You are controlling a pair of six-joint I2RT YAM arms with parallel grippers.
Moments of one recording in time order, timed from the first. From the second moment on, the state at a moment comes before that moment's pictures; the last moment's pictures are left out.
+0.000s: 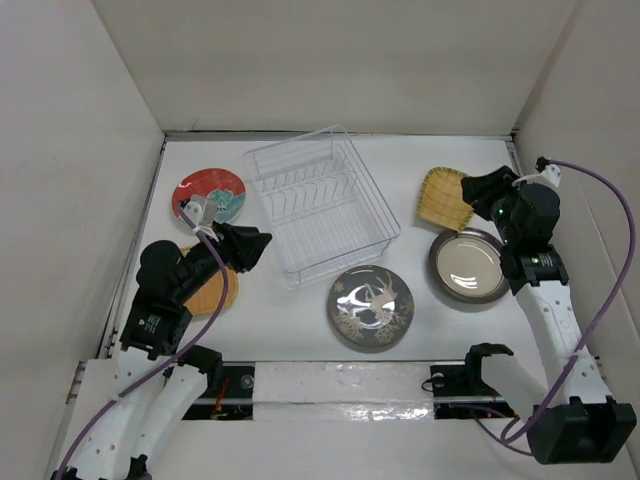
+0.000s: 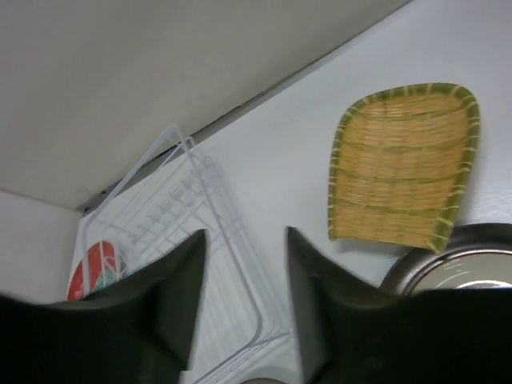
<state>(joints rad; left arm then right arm) -0.30 0.55 0.75 -0.26 0.38 -0.38 0.03 0.89 0.89 -0.13 -0.02 0.65</state>
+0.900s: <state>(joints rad) -0.46 0.46 0.71 -0.30 0.16 -0.33 -0.34 1.54 0.90 0.02 -0.16 0.63</state>
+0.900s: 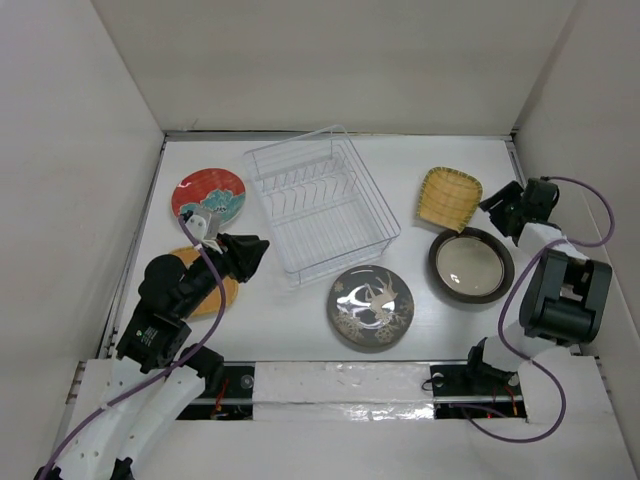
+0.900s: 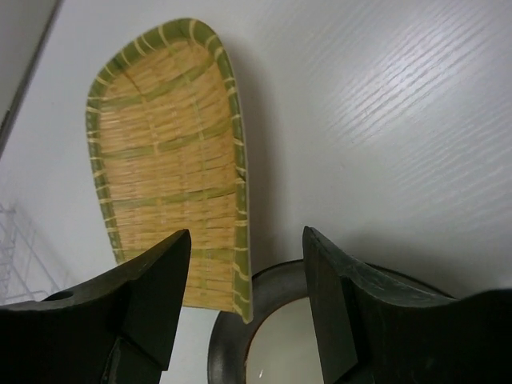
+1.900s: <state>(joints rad) -0.46 0.52 0.70 -0.31 0.13 -0.32 -0.30 1.87 1.11 0.15 -0.30 0.69</state>
